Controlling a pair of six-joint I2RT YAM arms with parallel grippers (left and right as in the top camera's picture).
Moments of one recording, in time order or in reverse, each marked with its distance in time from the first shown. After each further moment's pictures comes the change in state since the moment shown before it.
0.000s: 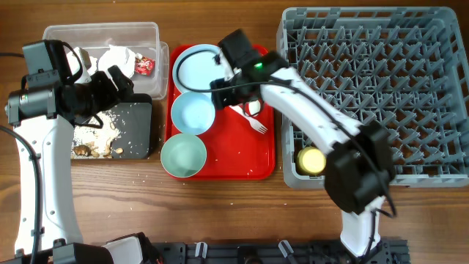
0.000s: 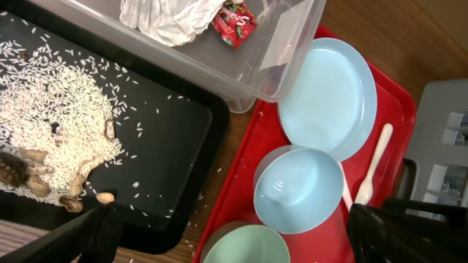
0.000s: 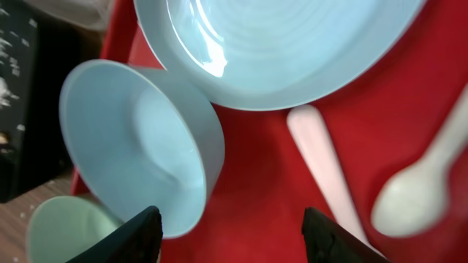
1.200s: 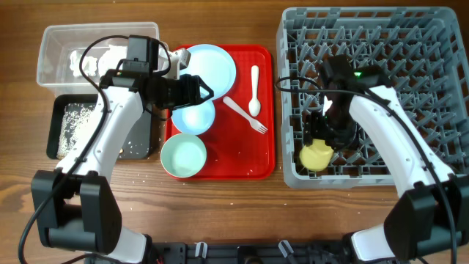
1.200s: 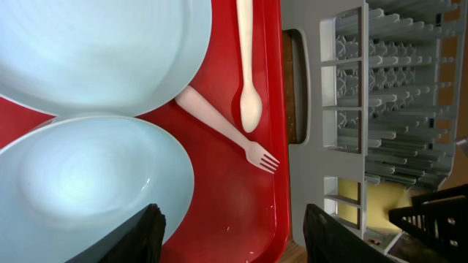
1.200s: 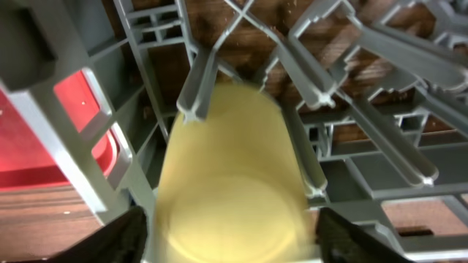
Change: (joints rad) left arm -0.364 0.253 -0.101 0.291 0.367 0.069; right arm -0.392 -0.430 -0.404 -0.533 0.147 0.053
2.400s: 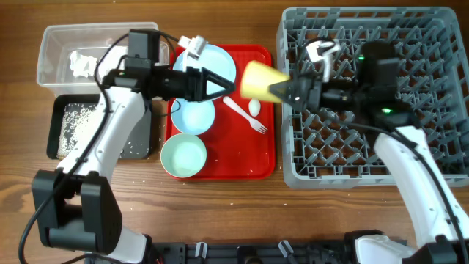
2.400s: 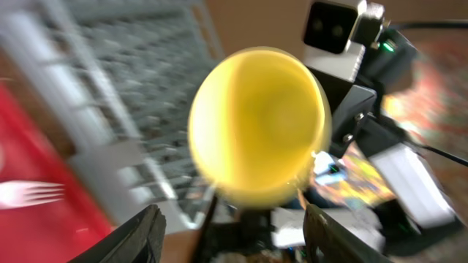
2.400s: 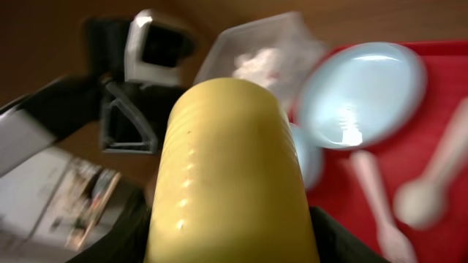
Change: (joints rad) left arm -0.005 0.000 0.000 0.188 0.703 0.000; right arm -0.153 -0.292 -0.277 1.046 -0.964 -0.026
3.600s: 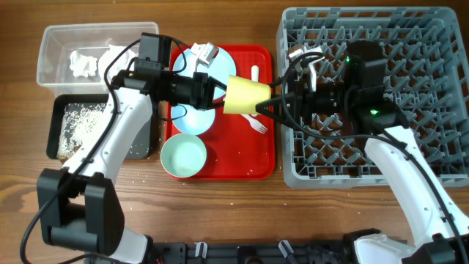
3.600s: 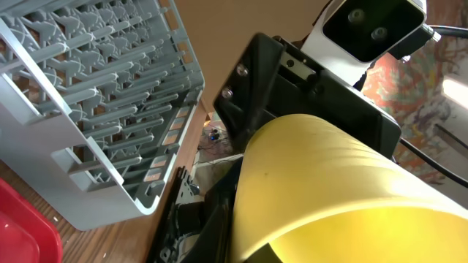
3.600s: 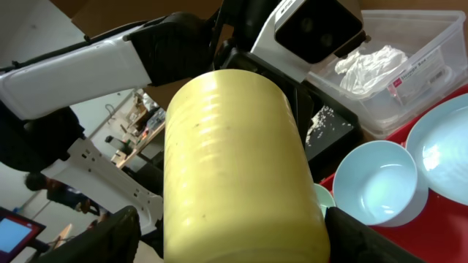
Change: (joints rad) left arm -0.061 0.000 -0.003 -0.062 0.140 0.011; right arm 0.119 0.027 0.001 0.151 -0.271 -0.125
